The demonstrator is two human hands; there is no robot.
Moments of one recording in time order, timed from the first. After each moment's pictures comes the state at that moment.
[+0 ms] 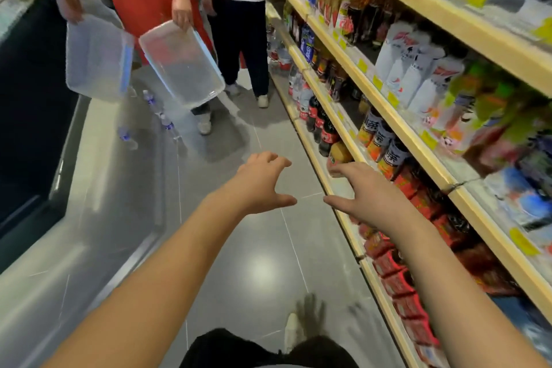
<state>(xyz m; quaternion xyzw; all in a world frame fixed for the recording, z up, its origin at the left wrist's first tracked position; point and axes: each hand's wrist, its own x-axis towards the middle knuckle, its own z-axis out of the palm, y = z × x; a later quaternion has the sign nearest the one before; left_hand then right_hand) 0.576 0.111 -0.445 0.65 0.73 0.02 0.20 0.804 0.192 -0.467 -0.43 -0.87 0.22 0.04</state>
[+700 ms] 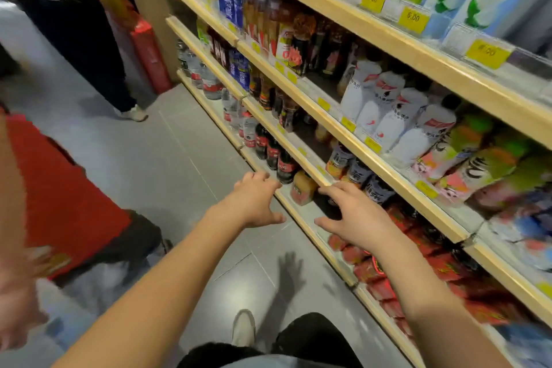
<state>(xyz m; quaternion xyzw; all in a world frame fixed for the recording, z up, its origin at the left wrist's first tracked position) 0.445 0.395 -0.496 0.76 0.60 -0.08 0.21 0.681 0.373 -0.489 -0.59 -0.78 0.20 0.01</state>
